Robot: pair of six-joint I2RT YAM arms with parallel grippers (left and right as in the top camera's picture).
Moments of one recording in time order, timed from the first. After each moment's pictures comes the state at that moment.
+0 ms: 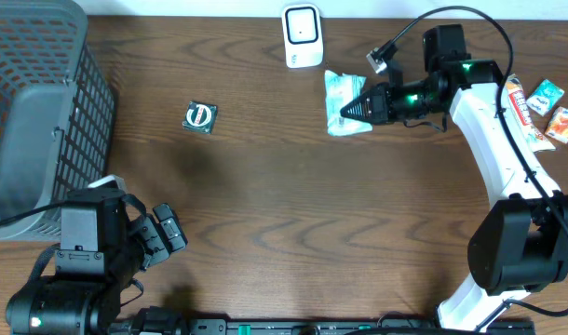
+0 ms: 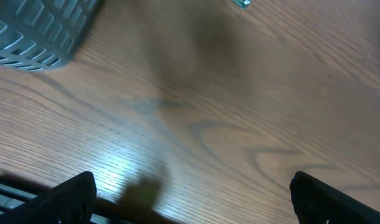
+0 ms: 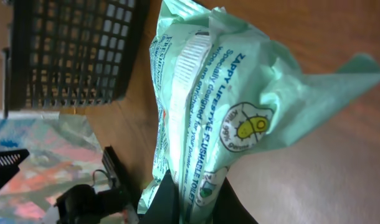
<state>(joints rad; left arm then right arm) -0.09 0.79 1.17 -1.41 -0.06 -0.49 0.09 1.86 1.60 -0.96 -0.95 -0.06</state>
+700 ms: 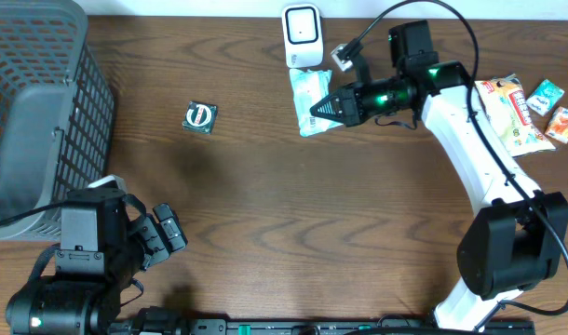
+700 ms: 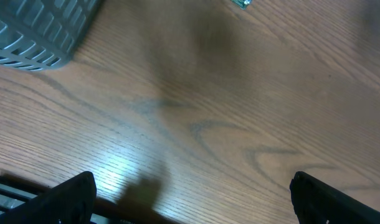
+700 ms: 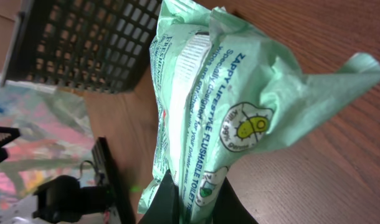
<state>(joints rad) -0.09 0.79 1.17 -1.41 -0.06 -0.49 0.23 1.86 1.60 -0.82 -0.94 -0.08</state>
